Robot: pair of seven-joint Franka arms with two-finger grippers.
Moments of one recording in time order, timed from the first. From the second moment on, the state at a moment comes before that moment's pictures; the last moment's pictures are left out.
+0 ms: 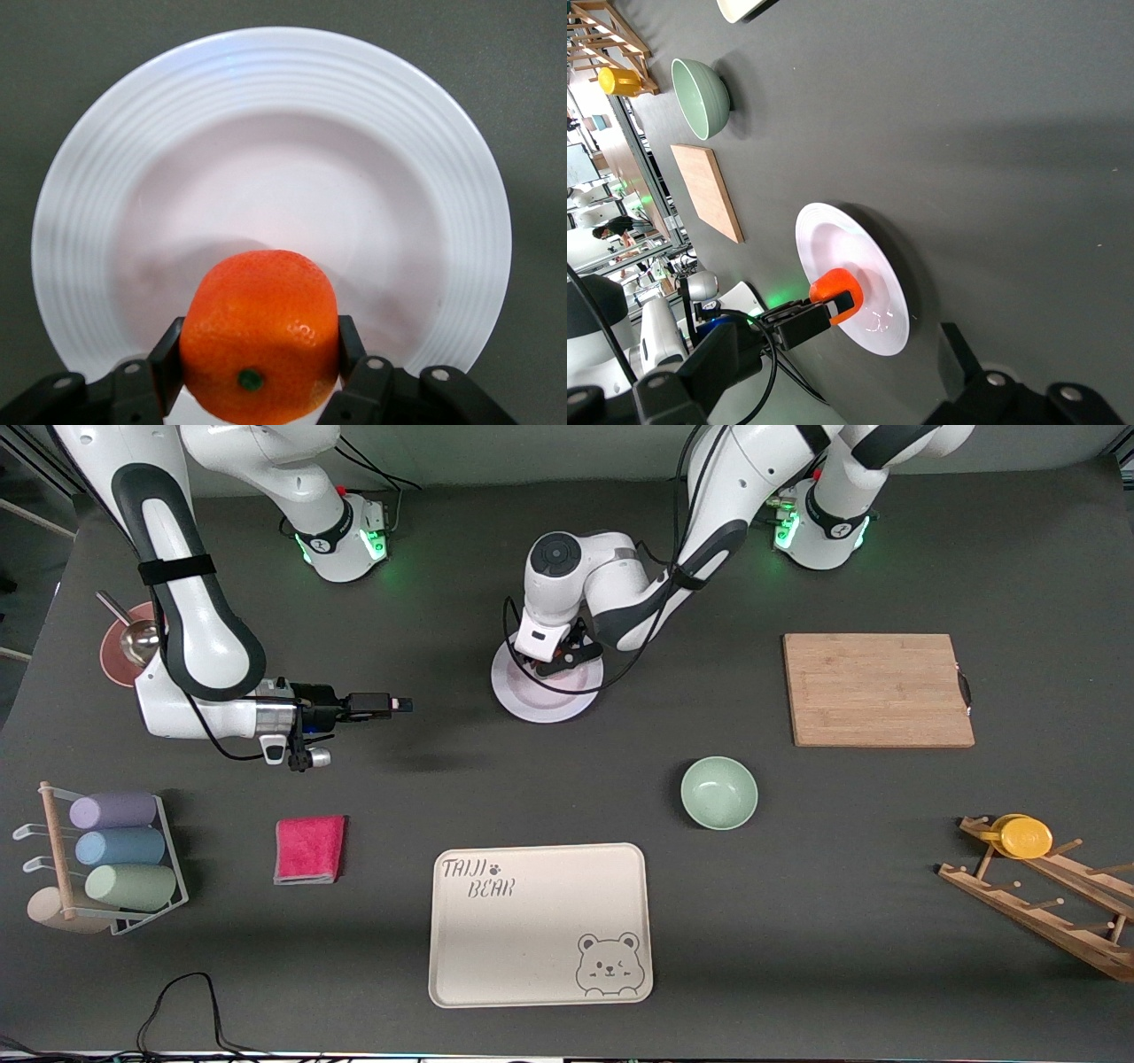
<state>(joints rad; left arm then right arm) -0.50 0.67 -0.60 -1.86 0.35 2.48 -1.68 0.20 0.20 -0.11 -2.23 0.99 1.93 -0.42</state>
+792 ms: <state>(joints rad) -0.43 0.61 -0.58 -1.80 0.37 2.29 -1.63 0.38 0.25 -0.11 -2.42 1.37 2.20 -0.78</state>
